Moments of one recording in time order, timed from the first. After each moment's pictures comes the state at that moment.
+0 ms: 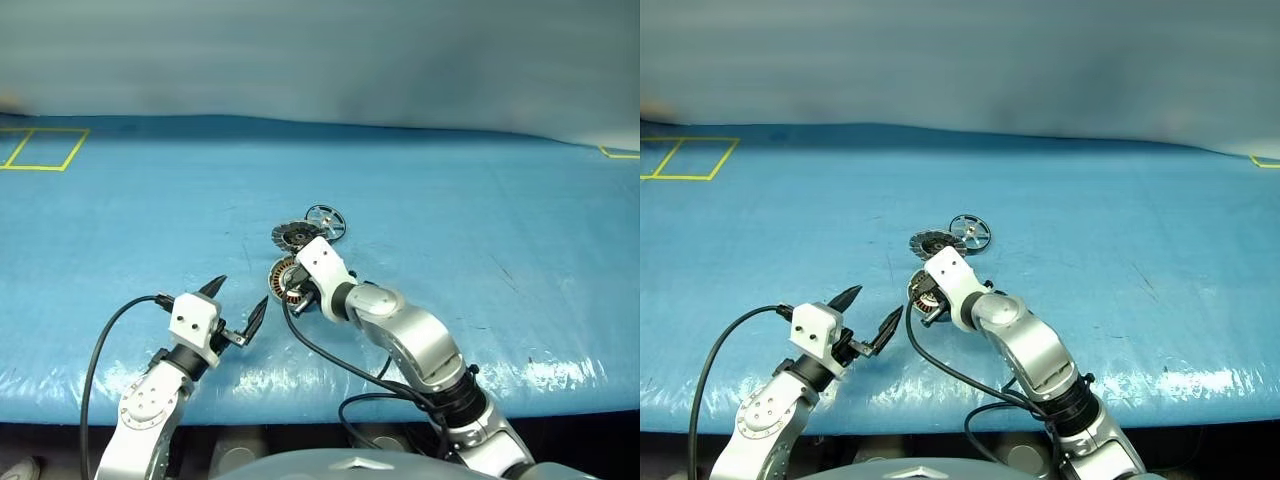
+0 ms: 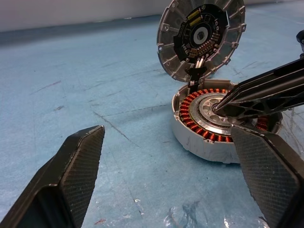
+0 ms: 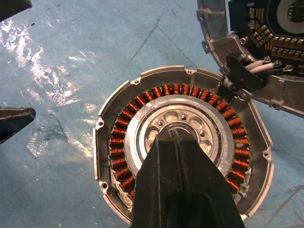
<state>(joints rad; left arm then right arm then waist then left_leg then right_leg) 0.40 0.29 -0.04 -0.48 -0.16 0.10 -0.38 -0.32 -0.15 0.47 -0.41 0.10 1.09 0.29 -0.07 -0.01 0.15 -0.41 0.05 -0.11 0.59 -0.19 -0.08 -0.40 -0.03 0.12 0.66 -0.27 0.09</state>
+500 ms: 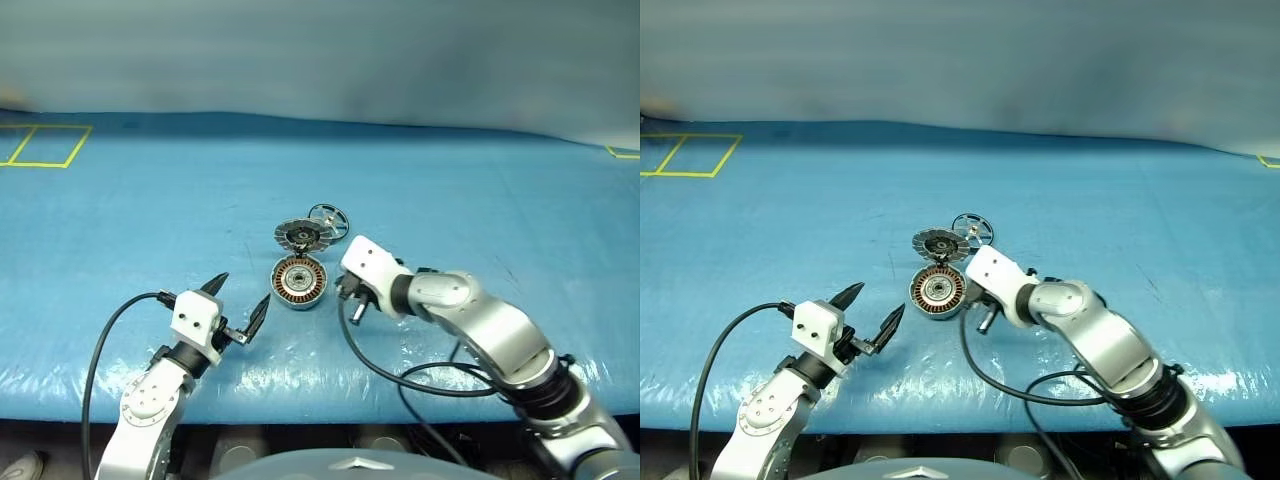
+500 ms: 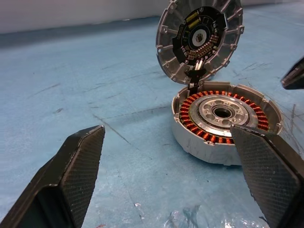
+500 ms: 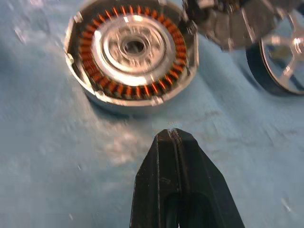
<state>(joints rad) 0.38 0.30 -0.04 -0.47 -0.16 0.09 -0.40 -0.42 -0.67 0.42 -0.59 0.21 1.14 0.57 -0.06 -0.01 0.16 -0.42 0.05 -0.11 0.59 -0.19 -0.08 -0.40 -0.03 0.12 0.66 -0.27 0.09</state>
